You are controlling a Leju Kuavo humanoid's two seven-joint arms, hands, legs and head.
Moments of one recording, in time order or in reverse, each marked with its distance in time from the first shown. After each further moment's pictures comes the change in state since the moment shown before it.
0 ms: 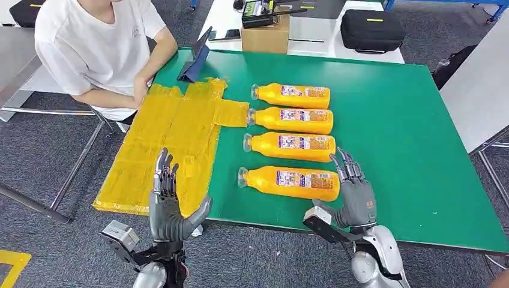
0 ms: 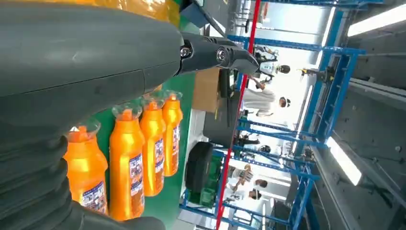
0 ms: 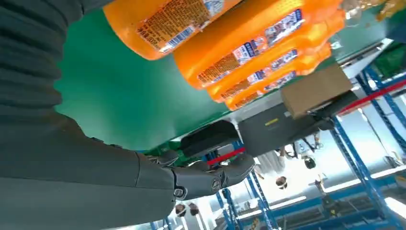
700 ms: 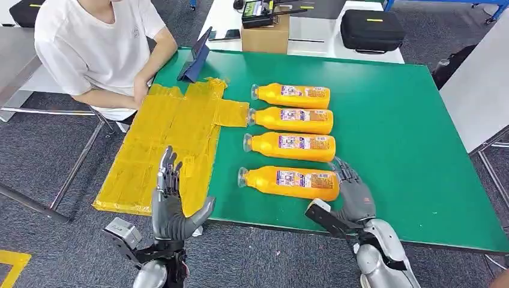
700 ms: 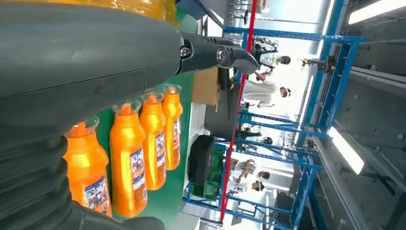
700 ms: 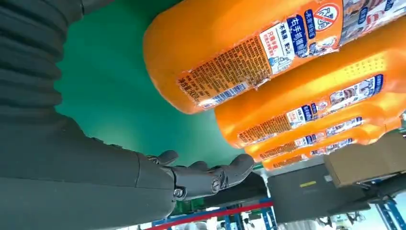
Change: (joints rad) left arm -0.011 0.000 0.001 0.002 -0.025 -0.027 0.019; right arm -0.084 -0.049 0.015 0.154 0.009 0.172 0.088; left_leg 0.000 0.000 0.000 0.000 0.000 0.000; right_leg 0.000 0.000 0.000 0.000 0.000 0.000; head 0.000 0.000
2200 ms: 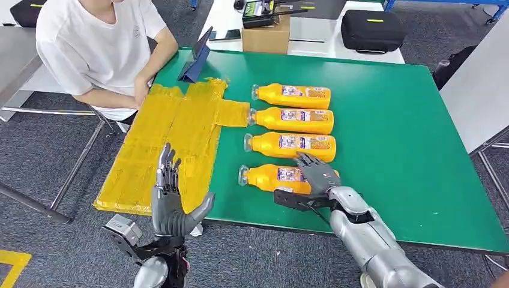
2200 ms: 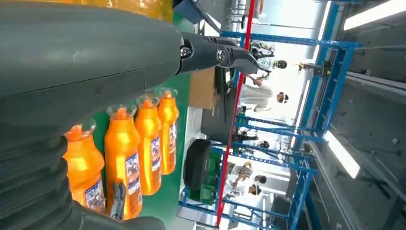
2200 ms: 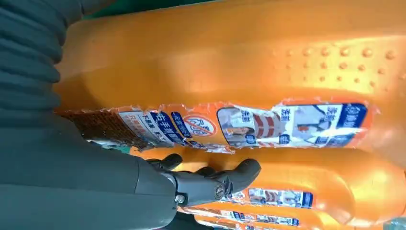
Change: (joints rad) left arm -0.018 -0.006 0.007 0.011 0.002 0.016 -0.007; right arm -0.380 0.078 0.339 0.467 0.080 0.138 0.134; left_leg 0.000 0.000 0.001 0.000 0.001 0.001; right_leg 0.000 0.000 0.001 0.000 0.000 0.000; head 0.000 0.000
